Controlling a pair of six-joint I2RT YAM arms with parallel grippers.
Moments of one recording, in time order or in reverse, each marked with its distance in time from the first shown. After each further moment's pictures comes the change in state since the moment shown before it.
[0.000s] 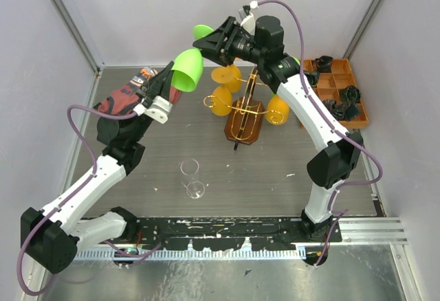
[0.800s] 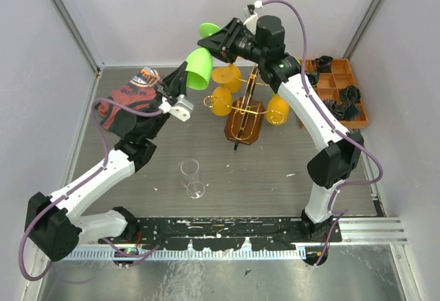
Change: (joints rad) left arm -0.097 0.097 0.043 -0.032 -0.100 0.158; right arm -0.002 0.000 0.000 -0.005 0.072 -0.017
